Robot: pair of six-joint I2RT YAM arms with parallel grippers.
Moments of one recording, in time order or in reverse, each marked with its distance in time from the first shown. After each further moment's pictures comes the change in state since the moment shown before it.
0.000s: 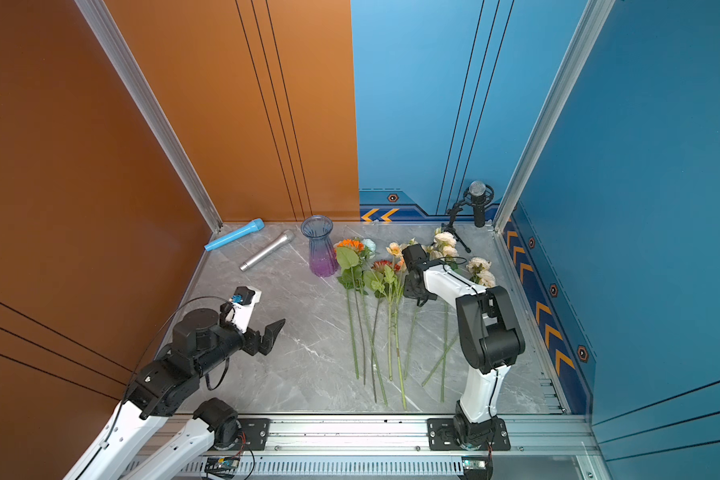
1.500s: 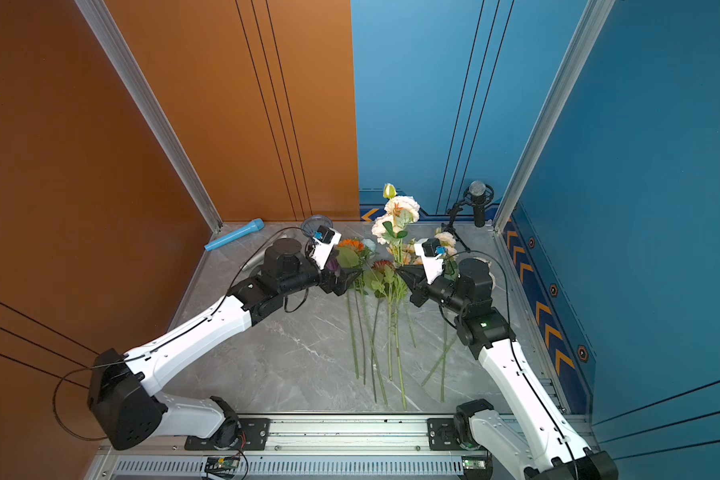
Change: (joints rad) left arm -0.167 0.848 0.435 0.574 0.260 -0.115; right arm -0.059 -0.853 -0.398 0.568 -0.836 -0.365
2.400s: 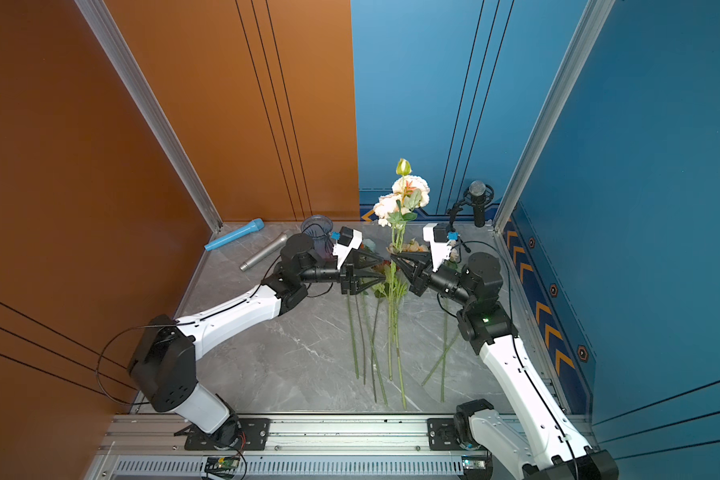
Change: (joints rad) left arm -0.002 0.236 0.040 0.552 0.651 -0.115; right arm -0.007 0.033 0.059 0.179 -0.127 0.282
